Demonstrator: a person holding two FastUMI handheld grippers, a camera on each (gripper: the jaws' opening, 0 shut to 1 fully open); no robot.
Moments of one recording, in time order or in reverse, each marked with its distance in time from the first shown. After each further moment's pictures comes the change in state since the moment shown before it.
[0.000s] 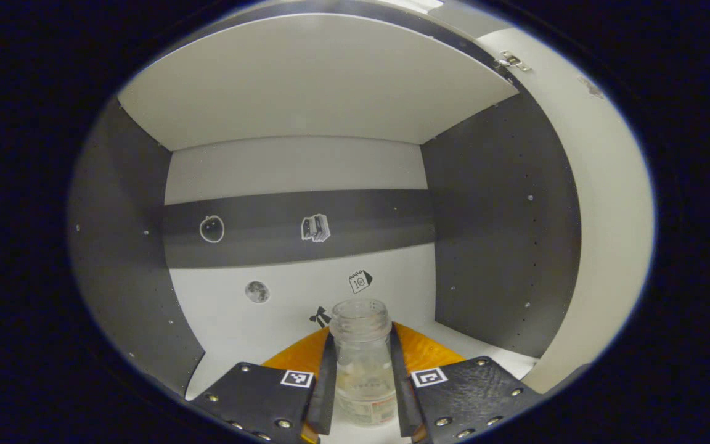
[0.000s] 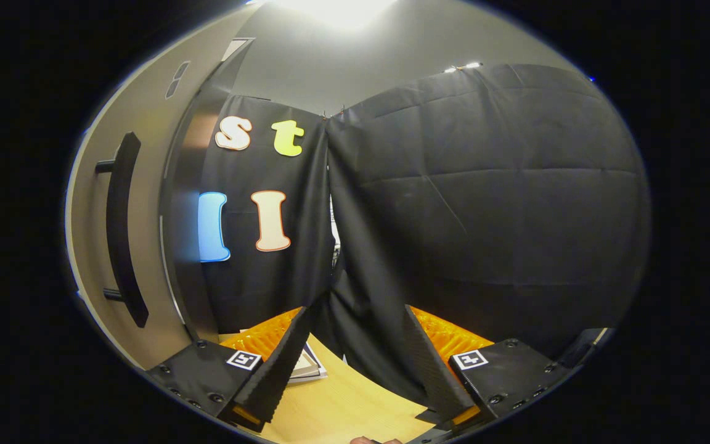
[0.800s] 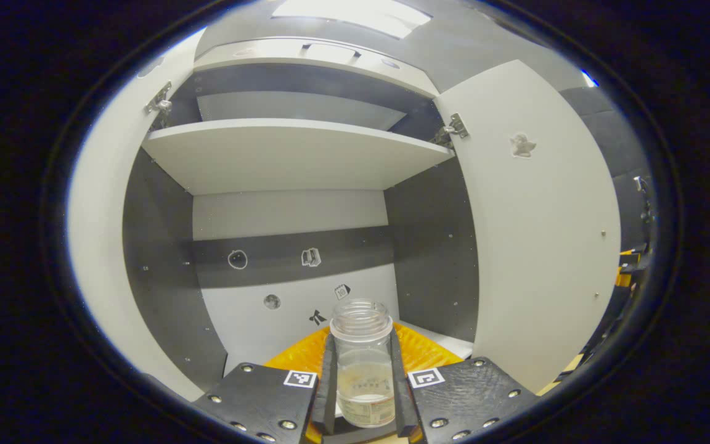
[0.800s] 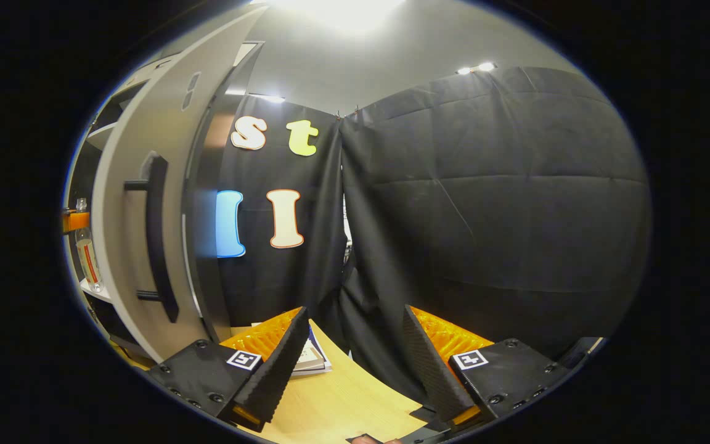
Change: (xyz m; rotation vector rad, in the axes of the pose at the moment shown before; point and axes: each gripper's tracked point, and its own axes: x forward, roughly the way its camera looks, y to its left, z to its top) left arm -0.173 -0.008 0.042 0.022 -0.081 -0.146; right arm -0.049 0.003 0.023 -0.010 0.016 0.066
